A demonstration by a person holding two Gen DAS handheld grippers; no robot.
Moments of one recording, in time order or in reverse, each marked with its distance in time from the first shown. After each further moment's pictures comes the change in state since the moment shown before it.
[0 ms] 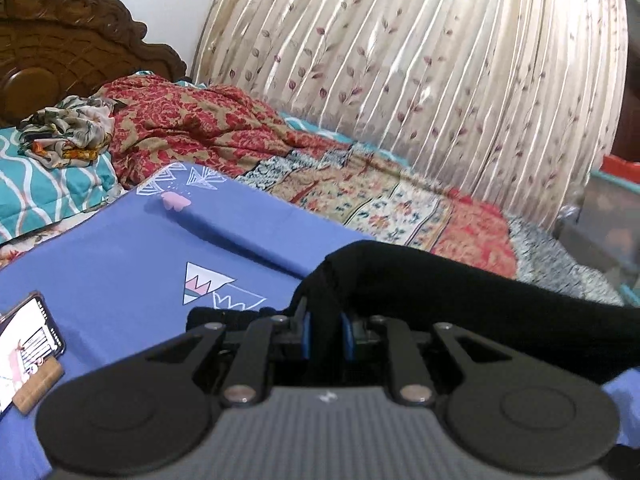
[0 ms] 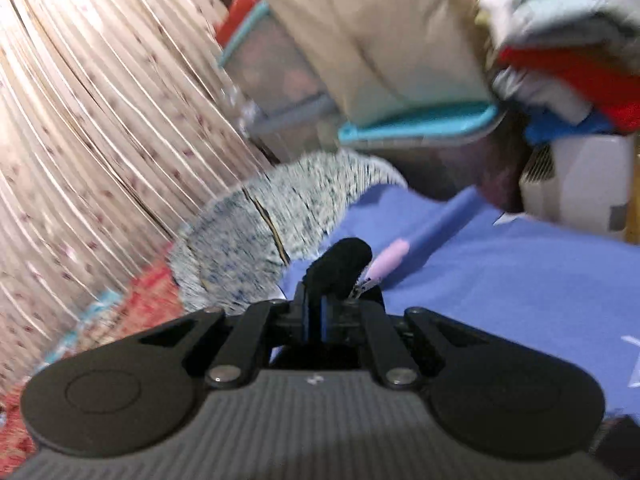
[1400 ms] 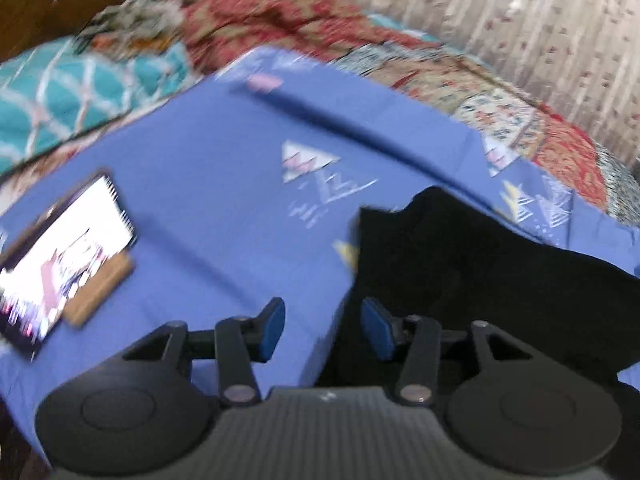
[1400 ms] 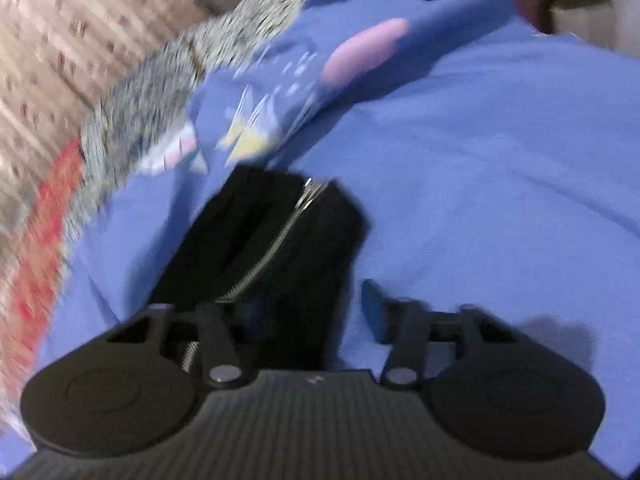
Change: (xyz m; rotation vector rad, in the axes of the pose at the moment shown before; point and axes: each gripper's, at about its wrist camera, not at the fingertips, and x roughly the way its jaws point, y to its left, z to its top) left arm 0.040 0.071 -0.041 -0.072 0.336 0.233; right arm 0.203 -0.021 -0.138 -0.096 0.329 -0.171
